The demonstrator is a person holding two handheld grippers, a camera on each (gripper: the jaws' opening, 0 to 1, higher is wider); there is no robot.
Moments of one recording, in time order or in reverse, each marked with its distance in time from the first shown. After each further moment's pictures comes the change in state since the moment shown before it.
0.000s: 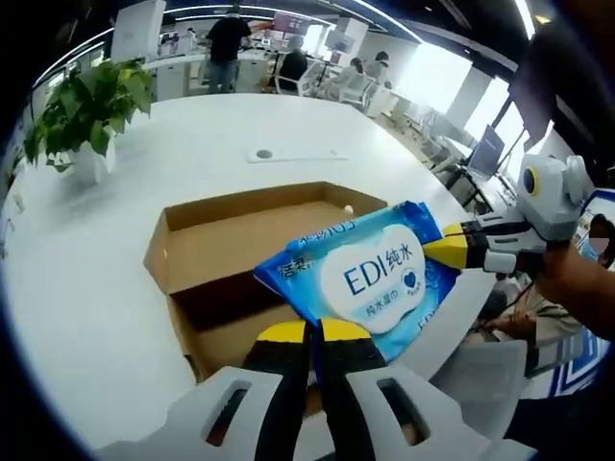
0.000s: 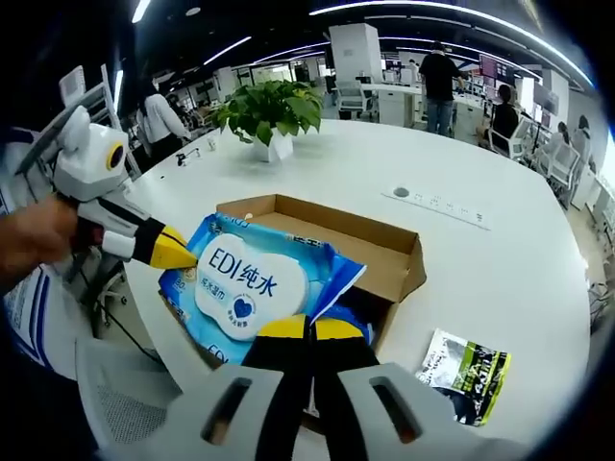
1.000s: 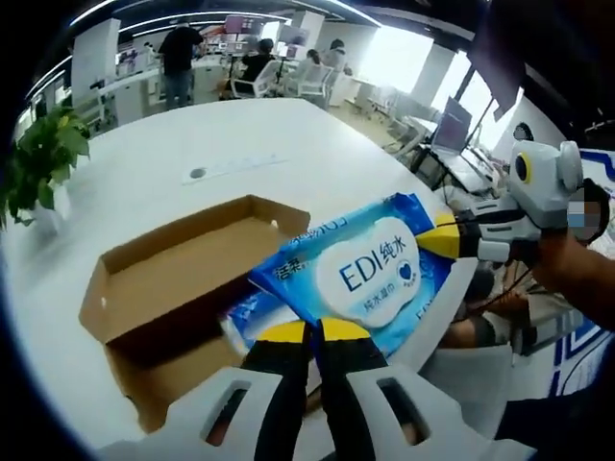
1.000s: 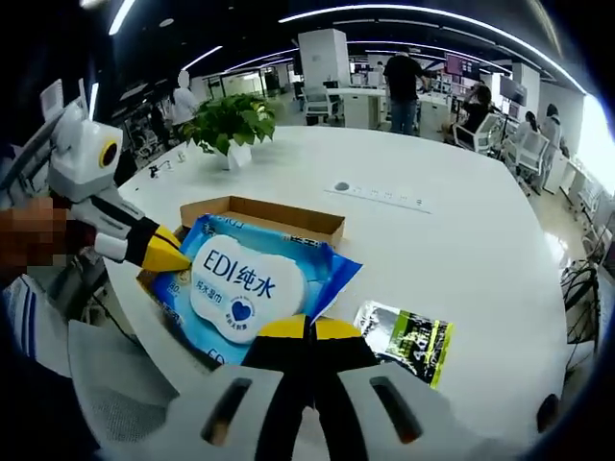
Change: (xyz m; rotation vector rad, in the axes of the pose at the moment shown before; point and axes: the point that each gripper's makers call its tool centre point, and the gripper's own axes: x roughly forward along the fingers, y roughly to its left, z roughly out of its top) left arm 0.047 -0.103 0.023 0.159 0.048 -0.096; right arm -0.071 -0.084 -0.034 0.076 -0.026 -0.131
